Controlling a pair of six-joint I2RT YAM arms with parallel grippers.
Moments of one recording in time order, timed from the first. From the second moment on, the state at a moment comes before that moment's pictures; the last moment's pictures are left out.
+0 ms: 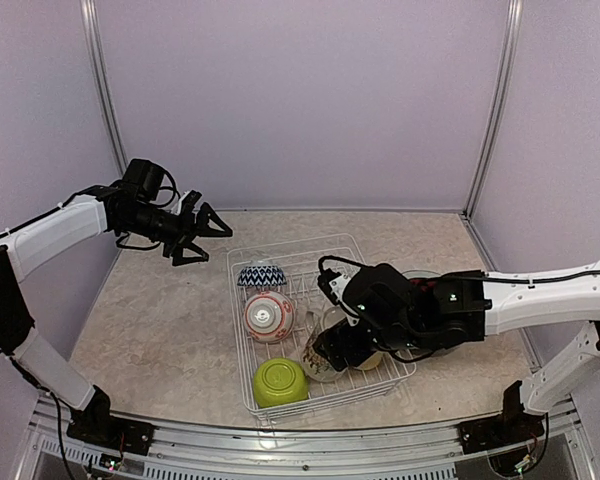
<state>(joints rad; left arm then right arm) -0.31 1.52 1.29 -0.64 0.70 -0.53 1.27 1.41 1.05 -0.48 0.30 0.47</state>
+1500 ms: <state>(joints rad) -0.31 1.38 1.07 0.09 1.25 -0.93 0.86 1.54 0.97 0.59 -0.07 0.83</state>
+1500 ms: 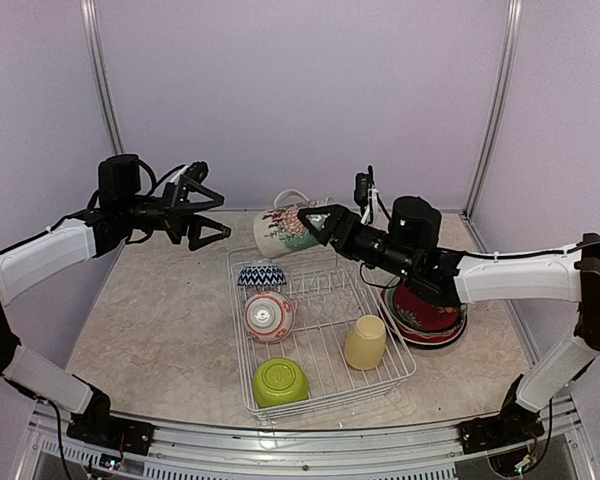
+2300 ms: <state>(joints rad) -0.29 1.41 1.02 0.29 1.28 -1.09 0.89 1.95 1.19 1.05 -0.22 1.06</state>
